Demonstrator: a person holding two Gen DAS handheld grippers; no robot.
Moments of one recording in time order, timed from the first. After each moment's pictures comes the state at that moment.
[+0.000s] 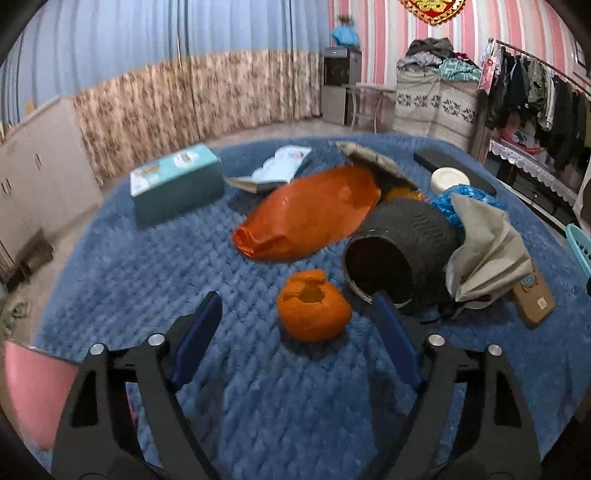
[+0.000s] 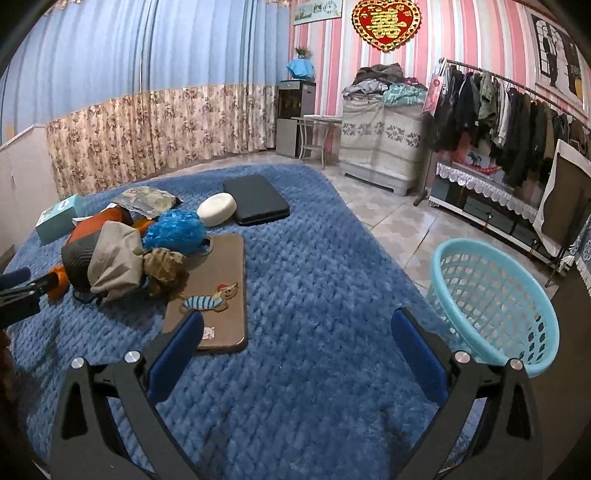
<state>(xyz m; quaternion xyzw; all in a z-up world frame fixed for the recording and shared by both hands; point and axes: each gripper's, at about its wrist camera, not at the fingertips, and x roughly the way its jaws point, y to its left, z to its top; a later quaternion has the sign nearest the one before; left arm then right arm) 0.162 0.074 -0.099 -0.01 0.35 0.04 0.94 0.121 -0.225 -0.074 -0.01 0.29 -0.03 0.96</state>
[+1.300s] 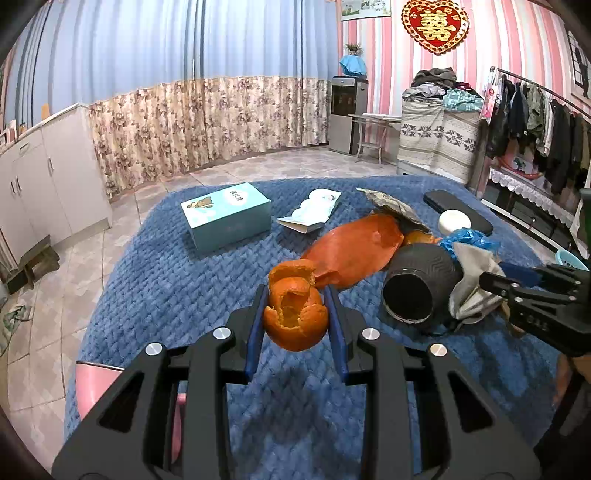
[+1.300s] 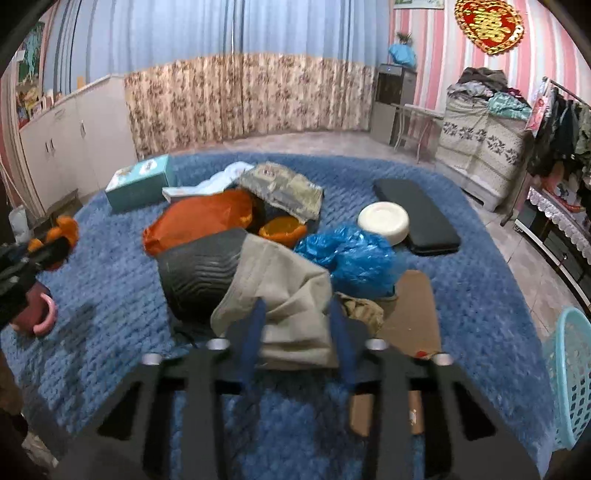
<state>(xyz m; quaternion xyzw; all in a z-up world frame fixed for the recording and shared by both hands) 0.120 0.119 -0.058 -0.02 0.29 0.05 0.96 0.185 -0.086 -0.073 -0.07 0.34 0.14 0.93</state>
